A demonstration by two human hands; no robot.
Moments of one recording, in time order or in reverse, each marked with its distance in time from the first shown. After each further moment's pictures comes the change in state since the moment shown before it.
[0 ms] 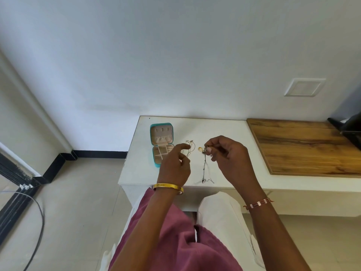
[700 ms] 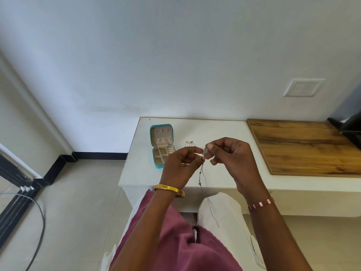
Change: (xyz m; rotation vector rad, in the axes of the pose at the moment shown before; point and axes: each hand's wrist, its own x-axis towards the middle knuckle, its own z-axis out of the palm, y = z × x) left_hand -0.005 0.009 -0.003 -0.350 -0.128 0.057; right_hand -0.004 -0.014 -0.008 0.239 0.036 0.203
